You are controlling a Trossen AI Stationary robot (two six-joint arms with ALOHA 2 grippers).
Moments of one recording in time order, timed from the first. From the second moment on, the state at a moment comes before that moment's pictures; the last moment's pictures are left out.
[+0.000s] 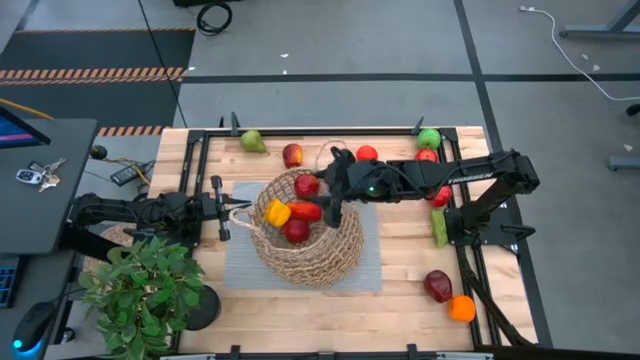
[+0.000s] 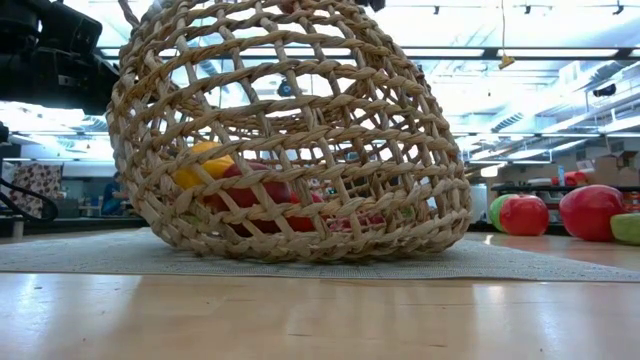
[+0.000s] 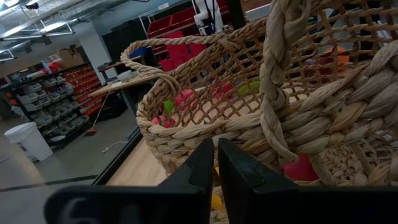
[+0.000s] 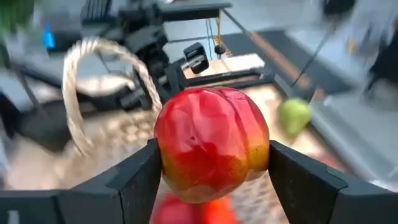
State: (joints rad) left arm -0.09 0.08 0.01 0.07 -0.31 0.30; right arm 0.11 1.57 1.51 -0.37 0.34 0.23
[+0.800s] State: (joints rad) left arm -0.09 0.08 0.01 0.07 -0.31 0.30; right arm 0.02 1.69 1.51 -0.14 0.01 0.53
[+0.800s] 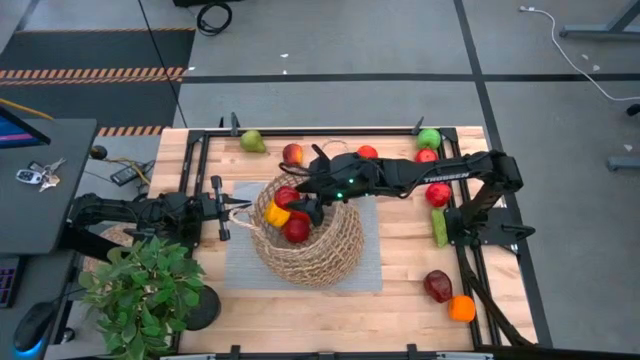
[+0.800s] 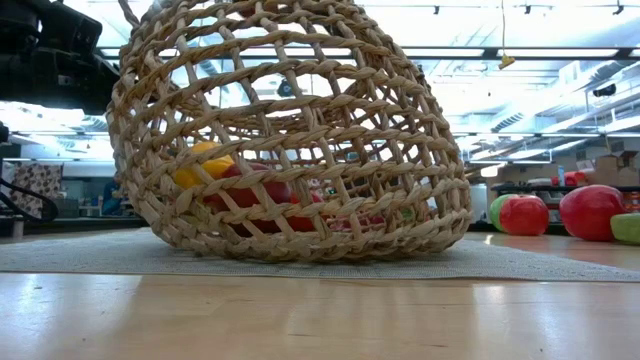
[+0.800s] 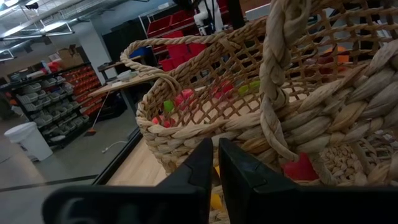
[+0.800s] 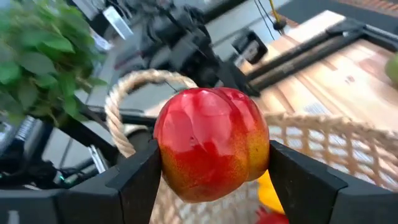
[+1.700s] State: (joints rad) left arm -0.09 0.08 0.01 0.07 -0.31 0.30; right arm 0.05 1.85 1.81 -0.37 -0.02 0.04
